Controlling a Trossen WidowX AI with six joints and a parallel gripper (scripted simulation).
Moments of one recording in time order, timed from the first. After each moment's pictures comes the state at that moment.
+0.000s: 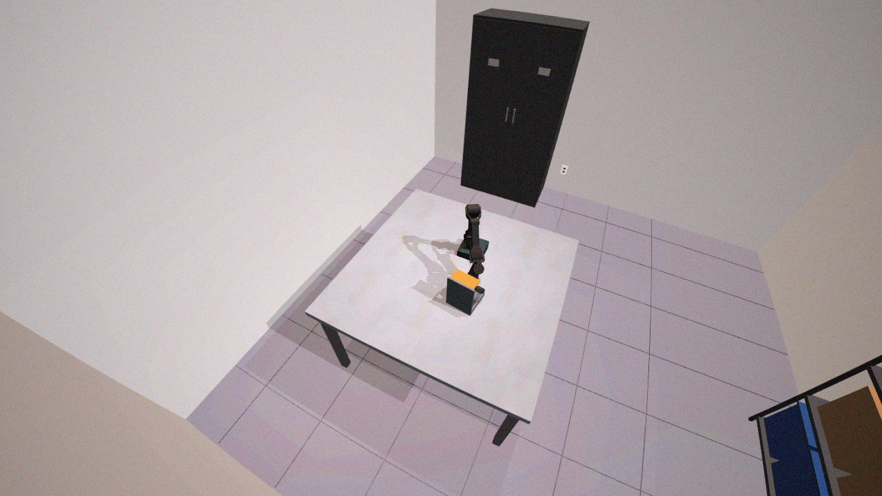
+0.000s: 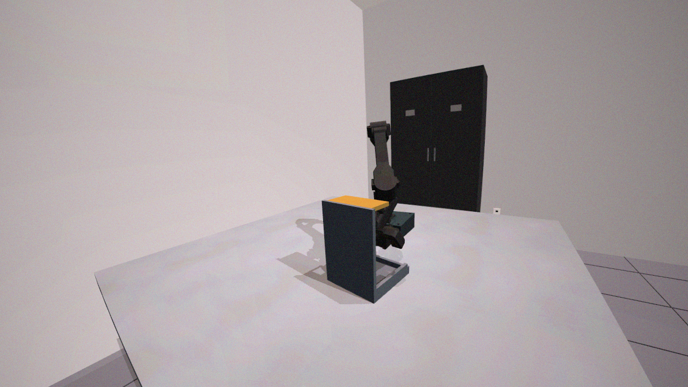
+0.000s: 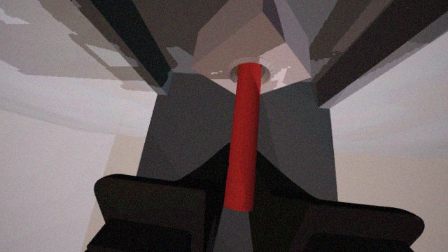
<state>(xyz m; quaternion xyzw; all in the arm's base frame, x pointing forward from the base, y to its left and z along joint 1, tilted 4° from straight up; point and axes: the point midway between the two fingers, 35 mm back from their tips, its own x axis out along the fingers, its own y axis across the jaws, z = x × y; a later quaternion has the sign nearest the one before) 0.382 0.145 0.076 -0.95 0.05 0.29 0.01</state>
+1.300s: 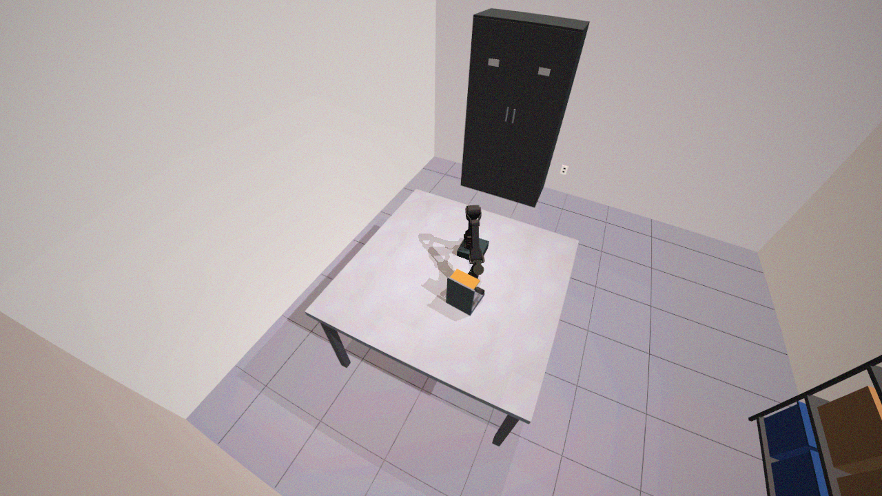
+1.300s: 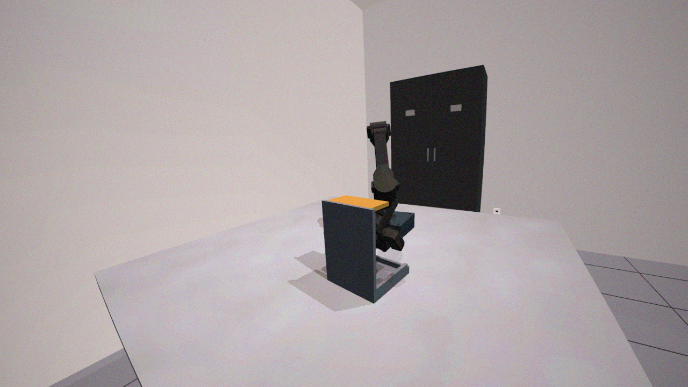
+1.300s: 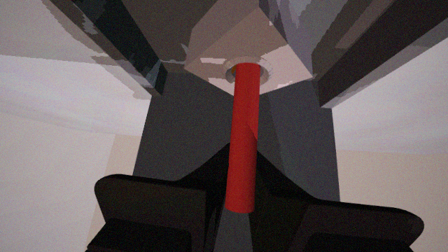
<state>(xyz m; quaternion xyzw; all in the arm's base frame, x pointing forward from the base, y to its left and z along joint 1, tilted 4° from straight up) 0.386 0.145 0.070 -0.96 0.05 0.29 0.01</state>
